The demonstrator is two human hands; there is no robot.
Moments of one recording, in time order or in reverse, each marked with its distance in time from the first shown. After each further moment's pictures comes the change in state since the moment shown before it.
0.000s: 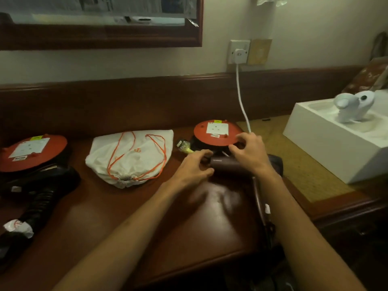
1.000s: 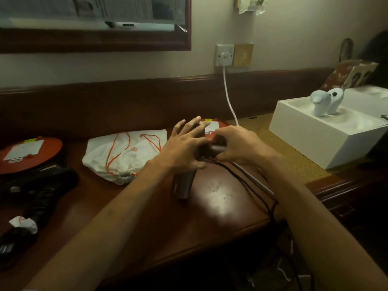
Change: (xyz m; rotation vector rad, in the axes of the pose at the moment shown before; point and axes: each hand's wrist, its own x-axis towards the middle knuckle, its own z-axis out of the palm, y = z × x) left_hand -0.021 0.040 -0.058 0.617 0.101 0.552; right_hand -0.058 -0.068 -0.063 -0.353 -0.291 -0.320
